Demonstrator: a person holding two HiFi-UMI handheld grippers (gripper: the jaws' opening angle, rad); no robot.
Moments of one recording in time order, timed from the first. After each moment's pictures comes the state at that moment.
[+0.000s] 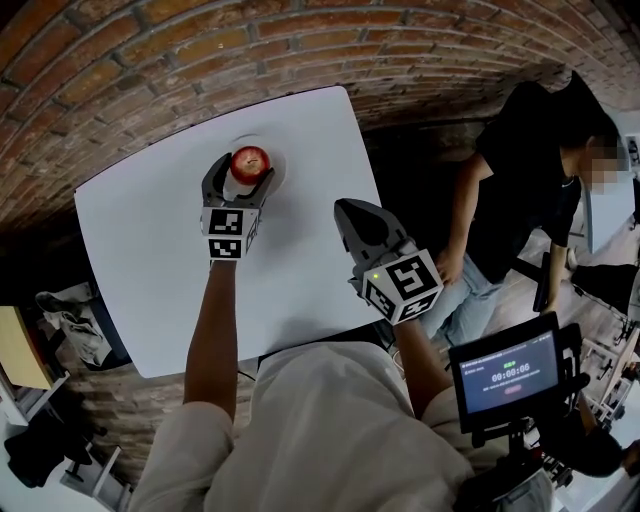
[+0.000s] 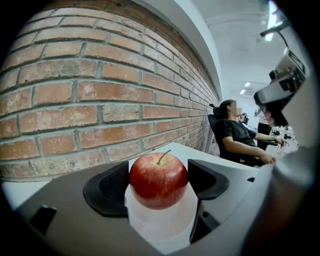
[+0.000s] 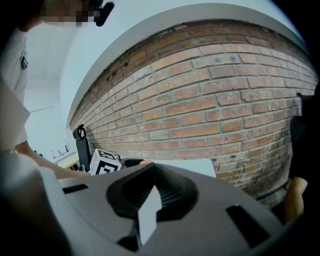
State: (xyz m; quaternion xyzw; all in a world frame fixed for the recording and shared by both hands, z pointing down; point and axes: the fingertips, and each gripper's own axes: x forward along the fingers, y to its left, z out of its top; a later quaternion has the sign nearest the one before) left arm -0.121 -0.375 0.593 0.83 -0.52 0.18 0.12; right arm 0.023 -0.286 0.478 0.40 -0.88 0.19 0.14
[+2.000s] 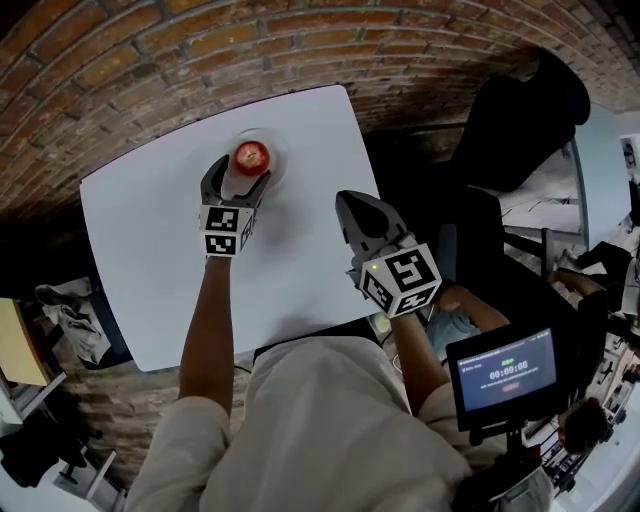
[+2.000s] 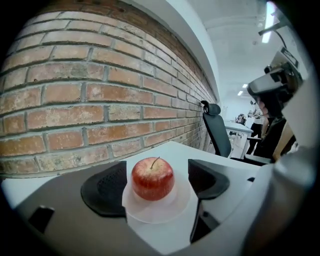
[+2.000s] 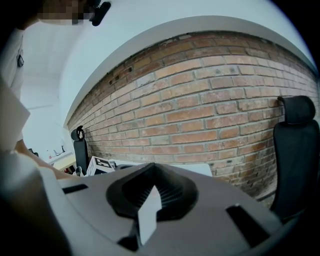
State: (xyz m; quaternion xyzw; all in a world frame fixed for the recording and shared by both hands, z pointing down) left arm -0.127 -0.368 0.613 0.83 -0.51 0.18 0.13; right arm 0.029 -0.293 0.474 0.42 -0.88 0.18 0.13
